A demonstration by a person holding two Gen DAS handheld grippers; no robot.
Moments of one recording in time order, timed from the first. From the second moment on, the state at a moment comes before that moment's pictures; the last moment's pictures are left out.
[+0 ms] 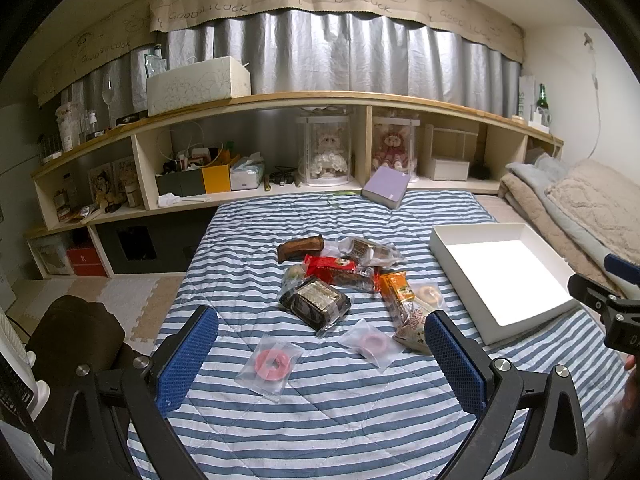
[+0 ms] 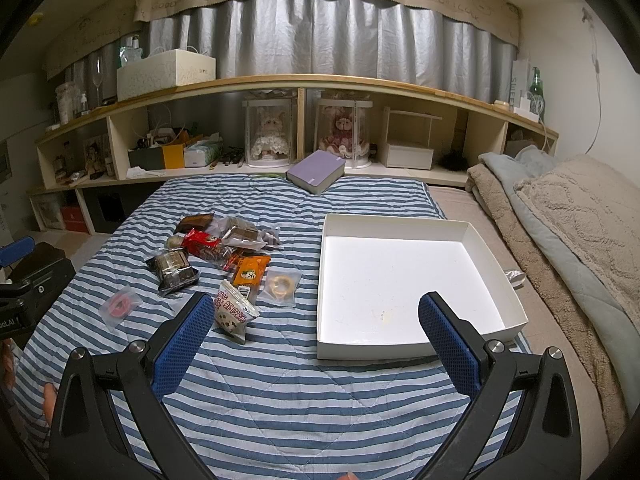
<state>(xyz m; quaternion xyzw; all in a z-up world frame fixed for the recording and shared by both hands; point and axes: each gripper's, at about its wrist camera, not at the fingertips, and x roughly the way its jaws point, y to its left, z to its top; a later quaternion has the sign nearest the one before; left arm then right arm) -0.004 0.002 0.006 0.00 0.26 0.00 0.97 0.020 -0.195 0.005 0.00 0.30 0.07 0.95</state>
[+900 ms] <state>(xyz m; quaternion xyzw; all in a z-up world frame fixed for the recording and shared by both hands) 0.067 0.042 -0.021 -0.03 0.35 0.01 0.94 0.083 -0.150 -0.025 0.02 0.37 0.16 0.92</state>
